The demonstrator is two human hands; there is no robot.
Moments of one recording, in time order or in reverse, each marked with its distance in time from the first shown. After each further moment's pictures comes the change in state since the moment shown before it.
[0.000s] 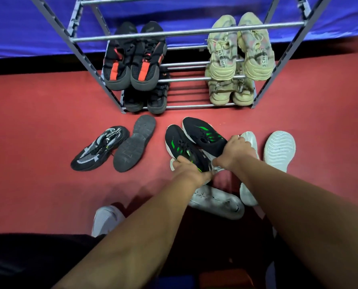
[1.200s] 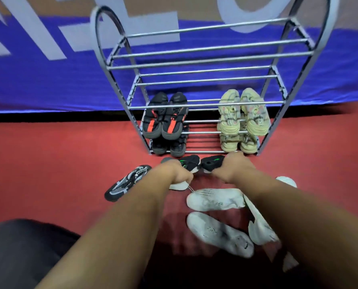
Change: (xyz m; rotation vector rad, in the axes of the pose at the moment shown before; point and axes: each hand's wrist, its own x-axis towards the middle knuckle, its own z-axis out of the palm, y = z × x) left_hand -0.082 -0.012 -0.213 0.047 -0.017 0.113; right_hand -0.089 -0.057 -0.133 0.020 0.048 -0.271
